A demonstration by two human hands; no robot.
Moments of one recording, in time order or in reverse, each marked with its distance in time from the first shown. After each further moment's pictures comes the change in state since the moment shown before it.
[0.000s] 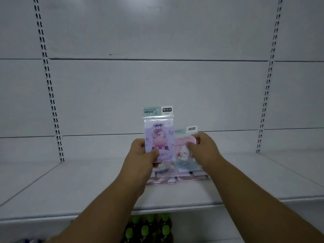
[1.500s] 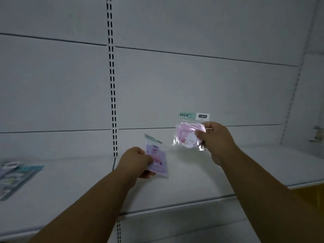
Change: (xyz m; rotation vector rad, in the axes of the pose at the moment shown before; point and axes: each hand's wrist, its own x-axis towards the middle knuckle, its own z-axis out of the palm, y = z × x) left_hand -0.011 -0.031 0.603 0.271 -0.195 -0.256; right_hand 0.167 0.249 -0.562 0.219 0.161 0.056
